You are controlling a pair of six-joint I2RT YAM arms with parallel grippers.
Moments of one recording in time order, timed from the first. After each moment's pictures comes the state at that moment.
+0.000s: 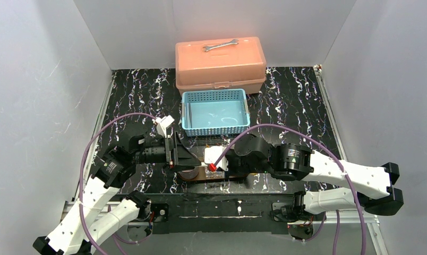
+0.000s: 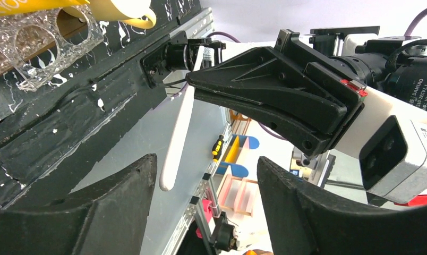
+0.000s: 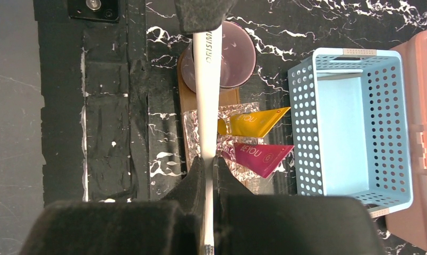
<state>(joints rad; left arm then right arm) -0.56 0.69 0.92 -0.69 0.73 -0.99 1.37 1.11 1.21 -0.70 0.02 -0.37</state>
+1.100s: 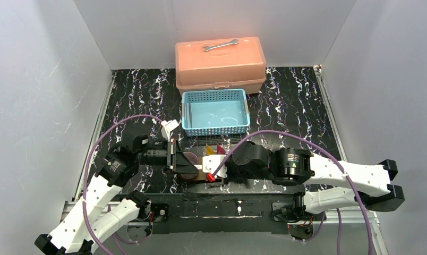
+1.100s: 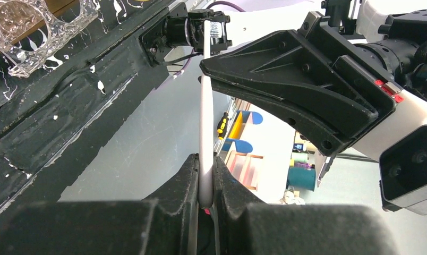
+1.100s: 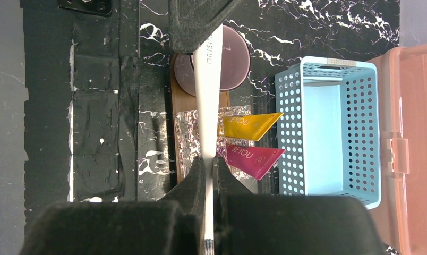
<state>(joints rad) -0.56 0.70 0.87 -0.70 0.85 -0.92 1.46 1.12 1.22 -0.71 0.13 -0.42</state>
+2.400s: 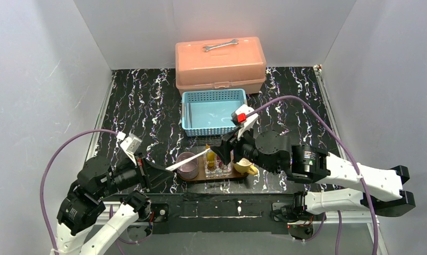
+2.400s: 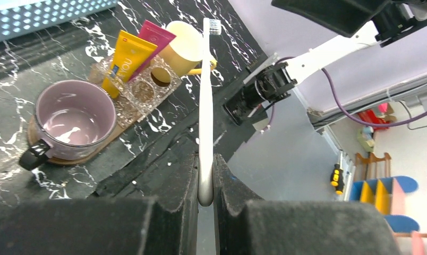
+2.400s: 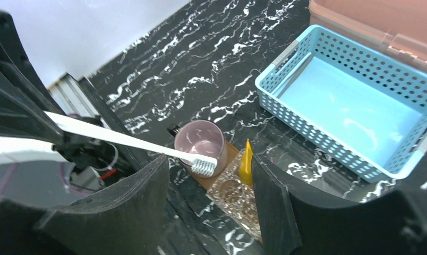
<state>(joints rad) -0.56 0.33 0.98 -0.93 0.47 -0.55 1.41 1.02 1.23 -0.46 0.47 0.28</state>
